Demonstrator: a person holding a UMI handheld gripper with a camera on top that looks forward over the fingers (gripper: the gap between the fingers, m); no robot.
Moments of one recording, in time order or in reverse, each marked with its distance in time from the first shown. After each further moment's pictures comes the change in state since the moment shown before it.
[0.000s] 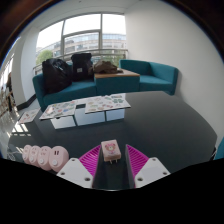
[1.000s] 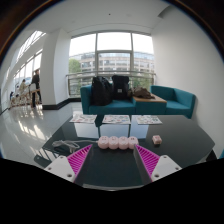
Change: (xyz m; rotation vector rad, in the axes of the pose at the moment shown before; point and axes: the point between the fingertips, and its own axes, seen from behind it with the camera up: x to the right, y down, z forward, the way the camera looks) arm -0.195 0.024 -0.264 0.210 -0.244 -0.148
